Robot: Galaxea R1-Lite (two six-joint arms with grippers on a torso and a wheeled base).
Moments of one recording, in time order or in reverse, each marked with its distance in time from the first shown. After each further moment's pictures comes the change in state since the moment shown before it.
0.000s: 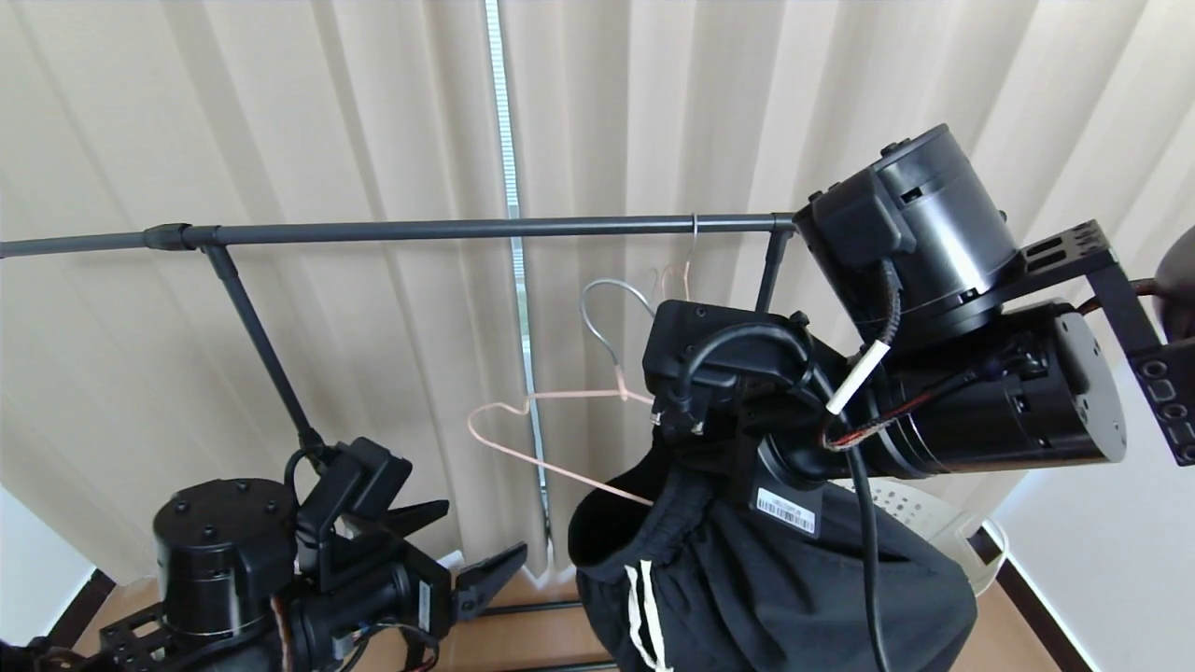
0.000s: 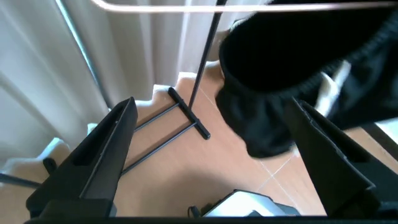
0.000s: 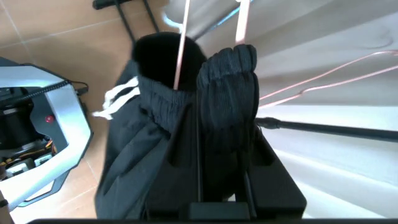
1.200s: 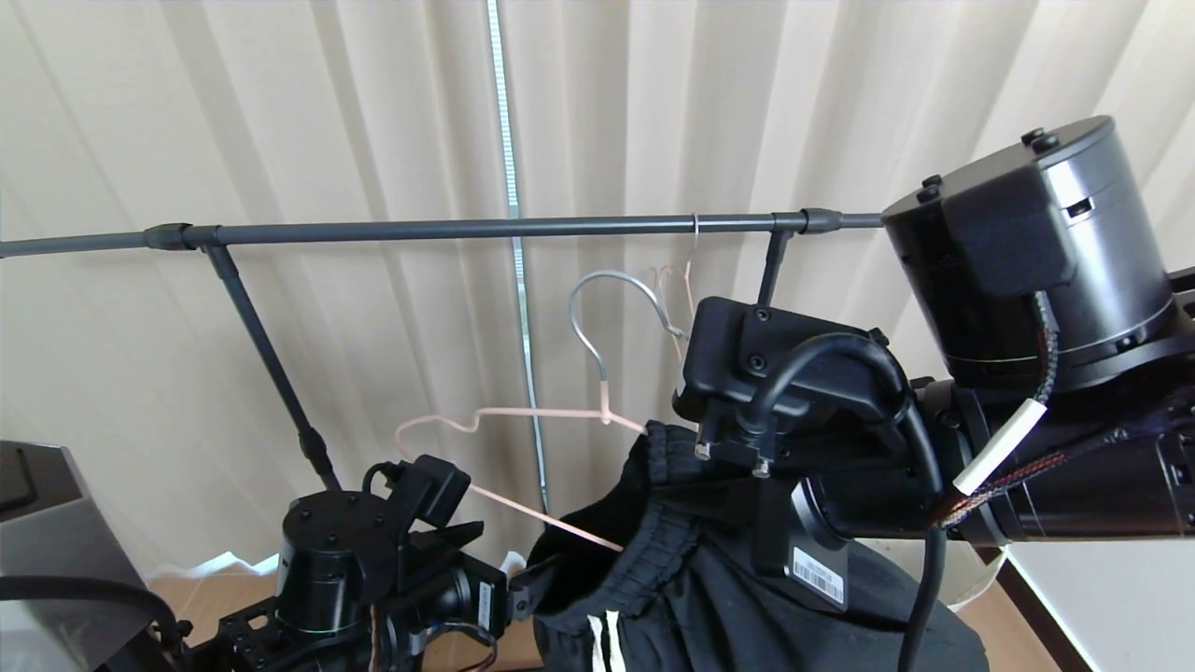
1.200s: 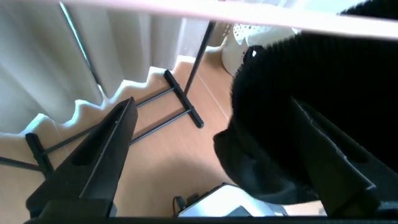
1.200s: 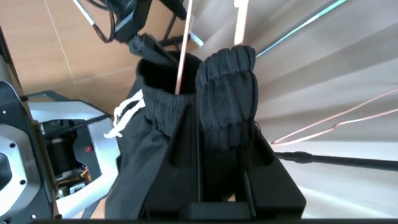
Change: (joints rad) left arm -0.086 0.168 -0.064 -0.033 0.107 -0.103; right arm 0.070 -0.106 0.149 -0.145 0.126 0.098
